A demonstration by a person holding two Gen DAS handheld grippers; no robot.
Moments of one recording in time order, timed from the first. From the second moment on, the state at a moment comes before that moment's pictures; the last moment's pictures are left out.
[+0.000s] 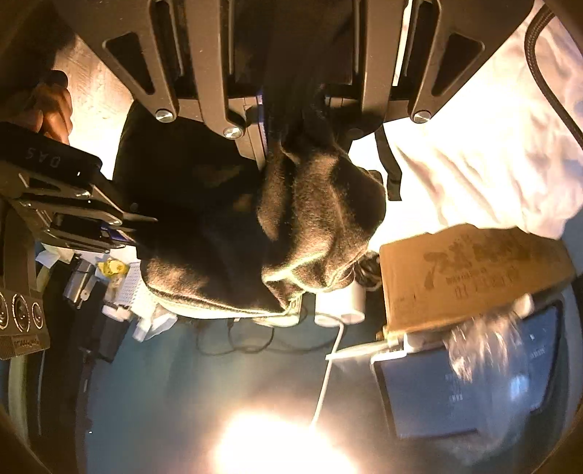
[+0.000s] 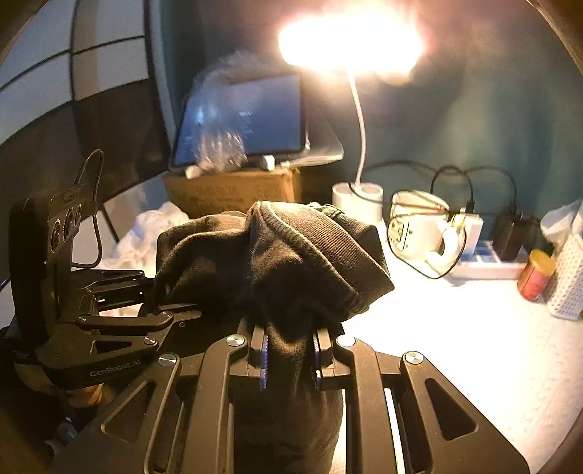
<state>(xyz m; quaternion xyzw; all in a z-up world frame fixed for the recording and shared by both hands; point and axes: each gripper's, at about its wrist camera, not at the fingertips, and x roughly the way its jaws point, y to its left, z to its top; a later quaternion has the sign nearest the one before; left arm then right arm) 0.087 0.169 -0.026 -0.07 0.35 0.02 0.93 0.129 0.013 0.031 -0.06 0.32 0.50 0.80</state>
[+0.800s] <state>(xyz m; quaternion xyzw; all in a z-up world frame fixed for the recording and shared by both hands) 0.144 0.217 -0.076 -0.17 0.46 0.02 0.87 0.236 0.026 -0.072 0.03 0.50 0.44 0.75</state>
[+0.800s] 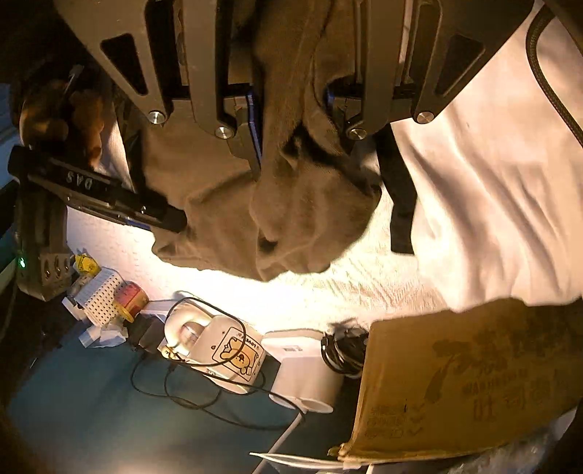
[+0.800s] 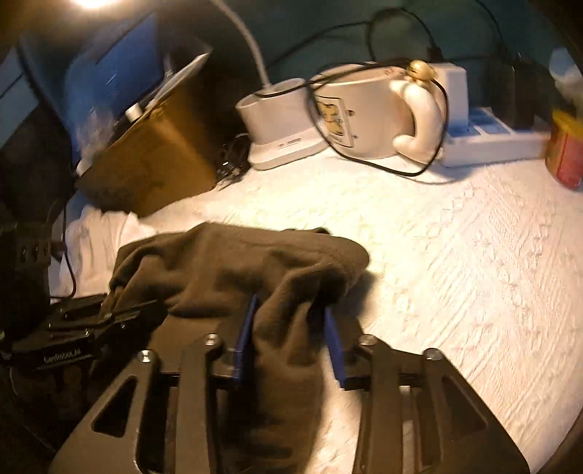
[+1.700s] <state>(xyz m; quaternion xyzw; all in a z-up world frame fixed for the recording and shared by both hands) 0.160 0.234 -0.055 -0.09 0.42 0.11 0.90 0.267 0.026 -0.070 -0.01 0.46 0.38 0.80</state>
